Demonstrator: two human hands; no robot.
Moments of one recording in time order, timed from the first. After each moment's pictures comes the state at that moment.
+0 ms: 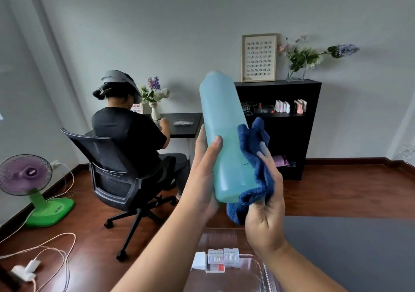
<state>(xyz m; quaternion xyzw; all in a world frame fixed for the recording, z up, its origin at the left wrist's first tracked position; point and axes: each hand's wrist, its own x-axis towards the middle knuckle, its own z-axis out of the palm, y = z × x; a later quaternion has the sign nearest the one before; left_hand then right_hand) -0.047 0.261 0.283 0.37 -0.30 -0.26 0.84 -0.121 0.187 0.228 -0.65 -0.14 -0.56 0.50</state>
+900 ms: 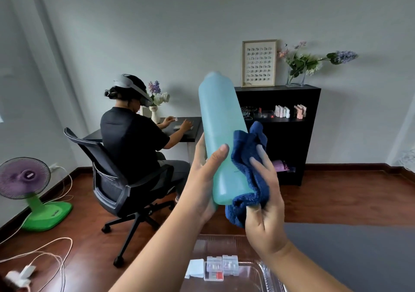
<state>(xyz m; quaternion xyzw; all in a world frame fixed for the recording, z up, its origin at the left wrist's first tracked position) -0.043 0.260 0.287 0.38 -0.33 -0.23 0.83 -0.115 0.174 0.230 -0.70 -0.14 -0.56 0.43</state>
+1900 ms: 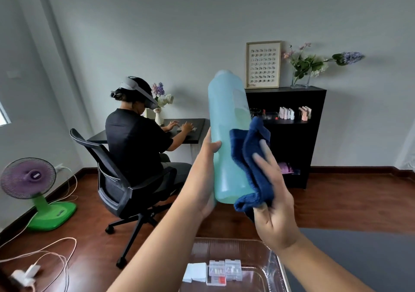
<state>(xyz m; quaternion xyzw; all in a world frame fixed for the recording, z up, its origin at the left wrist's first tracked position) -0.028 0.254 0.296 0.44 -0.31 -0.27 0.80 -0.118 0.157 0.244 -0.72 -0.18 -0.52 0.42</state>
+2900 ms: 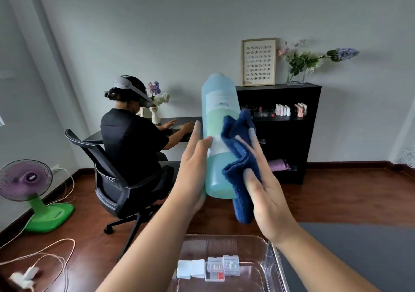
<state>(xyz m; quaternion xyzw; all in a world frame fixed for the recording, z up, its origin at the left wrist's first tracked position) -0.025 0.259 0.299 0.47 -0.30 -0.19 0.80 -0.128 0.172 0.270 -0.71 -0.15 -0.39 0.57</state>
